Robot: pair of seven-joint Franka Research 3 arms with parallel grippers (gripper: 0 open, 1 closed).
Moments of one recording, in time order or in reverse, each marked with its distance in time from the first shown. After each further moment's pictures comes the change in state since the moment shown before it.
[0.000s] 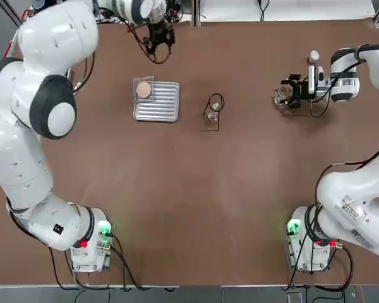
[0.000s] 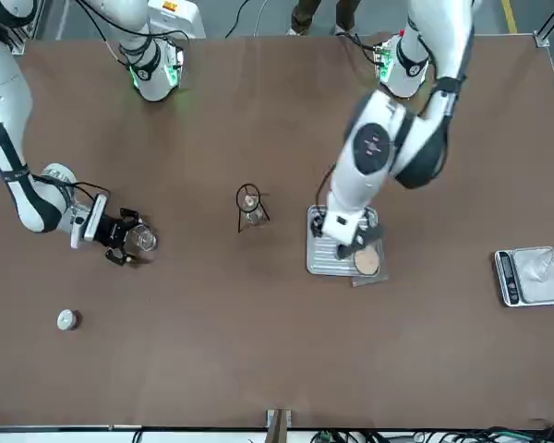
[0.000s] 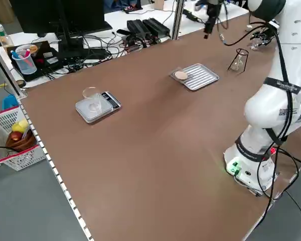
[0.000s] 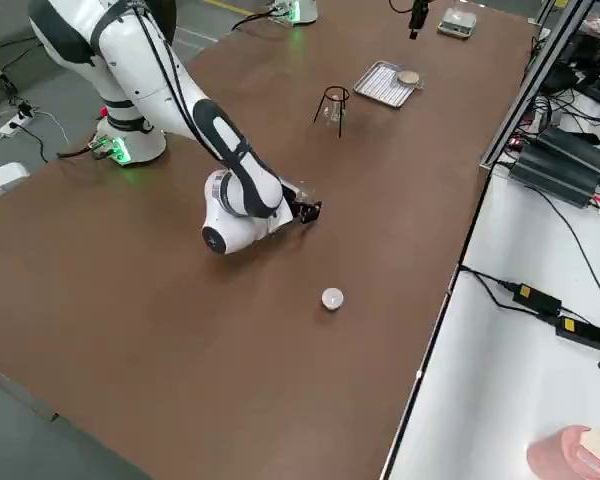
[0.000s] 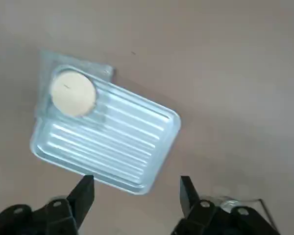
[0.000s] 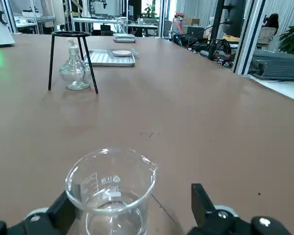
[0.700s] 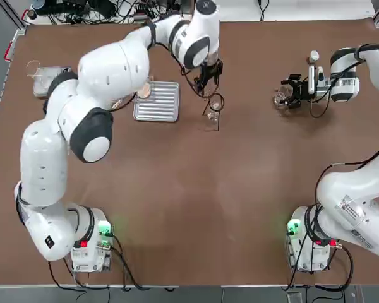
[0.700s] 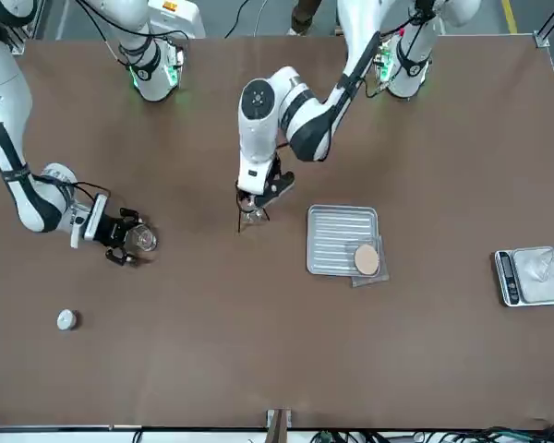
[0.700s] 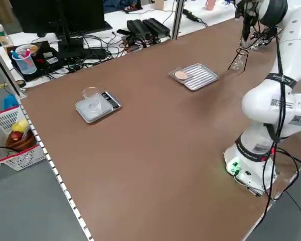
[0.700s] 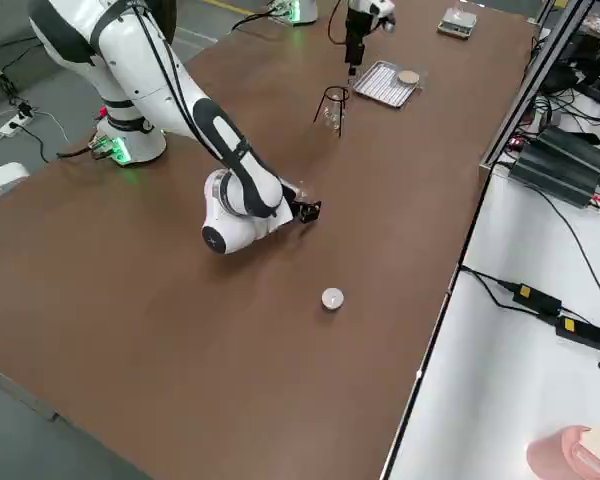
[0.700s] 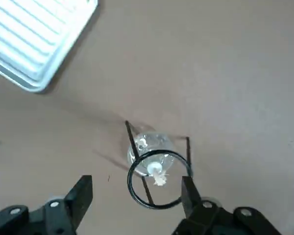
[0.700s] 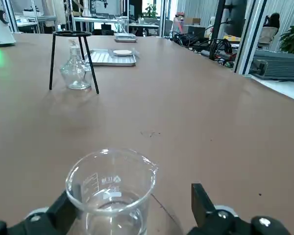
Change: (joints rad) left arm -0.429 0.189 0.046 0.222 0.028 0.062 -0.641; right arm 0.001 -0.003 0.000 -0.002 -0.003 0.000 0.000
